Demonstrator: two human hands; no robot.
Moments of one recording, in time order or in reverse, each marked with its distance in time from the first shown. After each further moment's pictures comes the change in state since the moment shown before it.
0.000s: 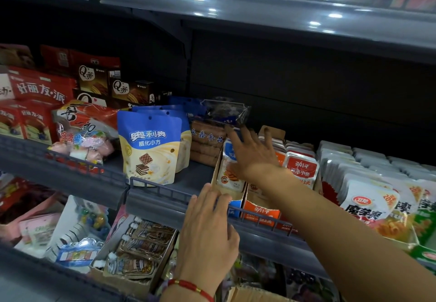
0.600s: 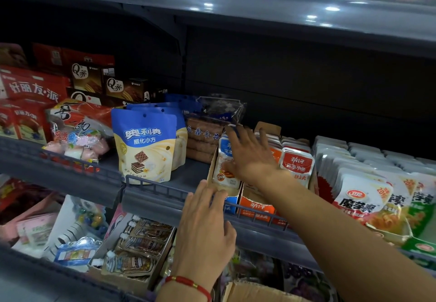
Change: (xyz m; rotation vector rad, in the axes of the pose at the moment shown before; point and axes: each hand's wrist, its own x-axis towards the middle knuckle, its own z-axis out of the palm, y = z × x) left_hand 0.000 0.000 0.005 -0.015 0.013 0.001; right_hand -0.009 0.004 0.004 0.058 0.021 -0.023
